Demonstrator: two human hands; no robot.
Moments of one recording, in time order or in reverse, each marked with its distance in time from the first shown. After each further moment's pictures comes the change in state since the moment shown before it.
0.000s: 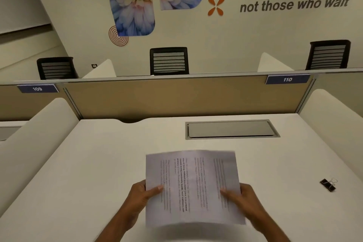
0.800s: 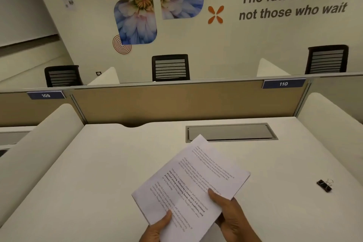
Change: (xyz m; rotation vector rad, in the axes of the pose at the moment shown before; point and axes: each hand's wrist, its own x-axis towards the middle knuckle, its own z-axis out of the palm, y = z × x) left_hand -0.068 -0.037 0.070 -0.661 0.083 -0.145; right_hand -0.046 -0.021 0.059 0.711 -0.010 0.201
